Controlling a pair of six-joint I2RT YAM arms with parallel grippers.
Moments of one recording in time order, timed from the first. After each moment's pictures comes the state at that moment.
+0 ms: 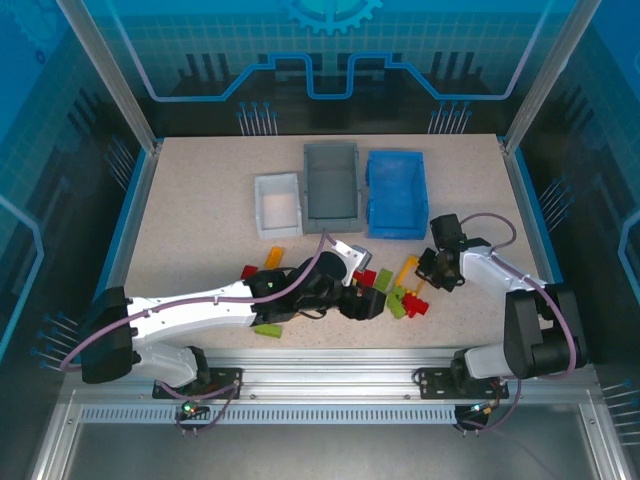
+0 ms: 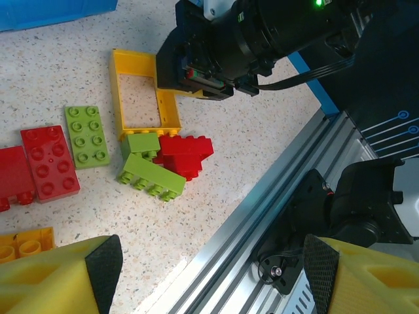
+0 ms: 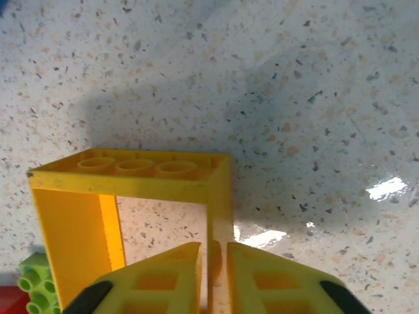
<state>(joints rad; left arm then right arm) -1.12 1.36 0.96 -0.18 0.03 -0.67 0.15 1.39 0.71 -0.61 -0.04 0.77</state>
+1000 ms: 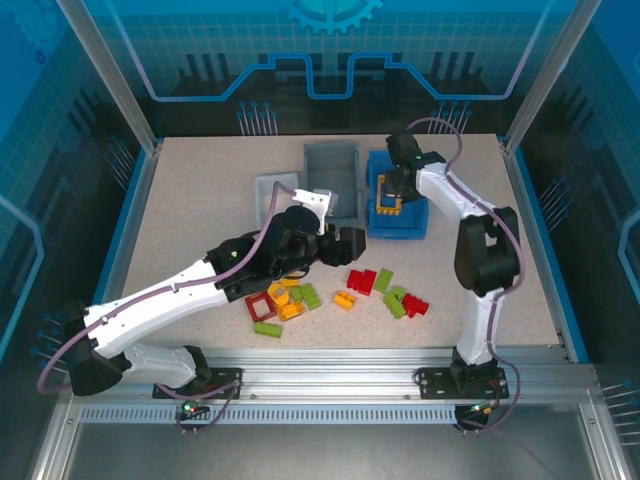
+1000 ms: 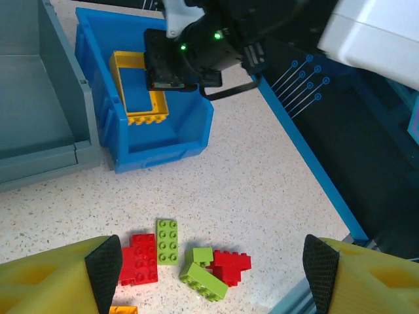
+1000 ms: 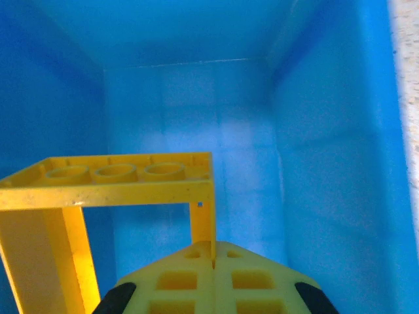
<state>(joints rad) -0.98 1.27 1.23 -0.42 -0.20 -0.67 0.27 2.04 1.71 -0.78 0.23 0.36</state>
